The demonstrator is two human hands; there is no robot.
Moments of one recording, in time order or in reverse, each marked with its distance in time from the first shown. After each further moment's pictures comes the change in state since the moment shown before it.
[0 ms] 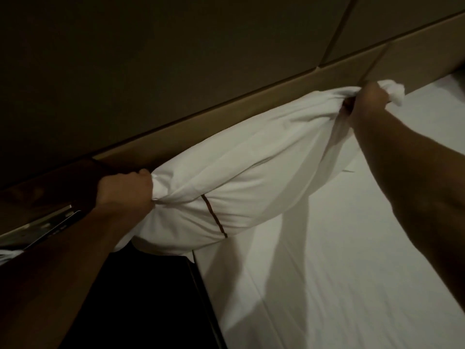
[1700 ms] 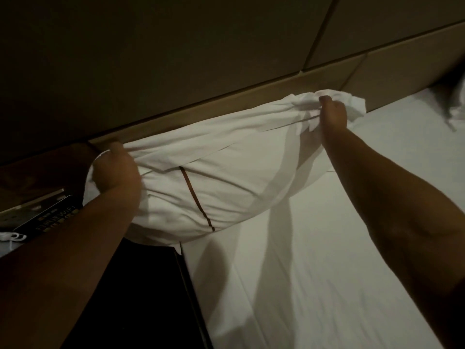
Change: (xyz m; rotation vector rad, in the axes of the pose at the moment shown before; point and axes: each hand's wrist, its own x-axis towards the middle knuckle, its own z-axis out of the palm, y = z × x) left_hand -0.006 0.026 -0.046 -1.502 0.211 -1.007; right_hand -0.031 0.013 -0.002 -0.392 -0.082 -0.056
